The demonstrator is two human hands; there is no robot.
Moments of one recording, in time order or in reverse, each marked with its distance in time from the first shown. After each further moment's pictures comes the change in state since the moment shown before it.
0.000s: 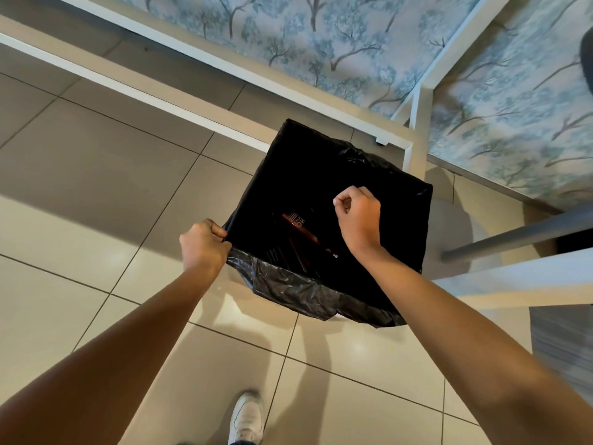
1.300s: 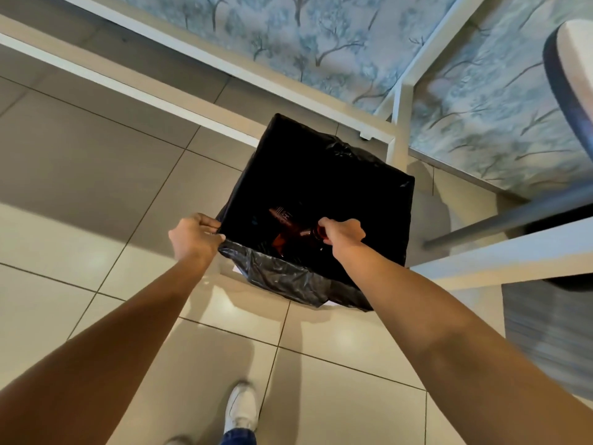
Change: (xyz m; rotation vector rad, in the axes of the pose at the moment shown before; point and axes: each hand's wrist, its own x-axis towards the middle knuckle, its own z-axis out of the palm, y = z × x) left_hand 0.001 -0.006 -0.003 0.009 0.017 0.034; right_hand -0.037 -0.004 0.023 0.389 -0.010 0.895
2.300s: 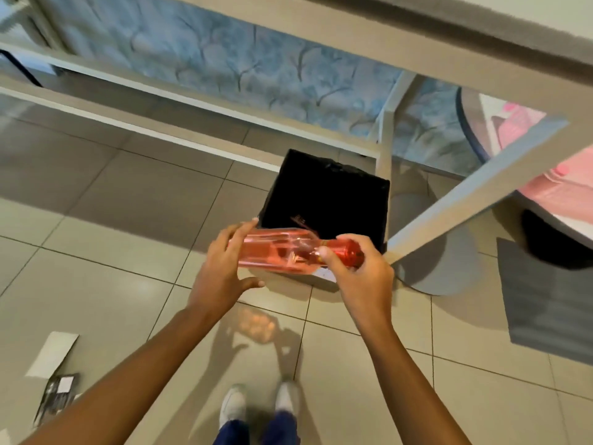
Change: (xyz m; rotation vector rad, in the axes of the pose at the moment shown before) left_hand -0.241 0.035 -0.192 0.315 -0.145 0.746; right_hand -0.347 -0.050 -0.207 0.073 -0.091 -0.543
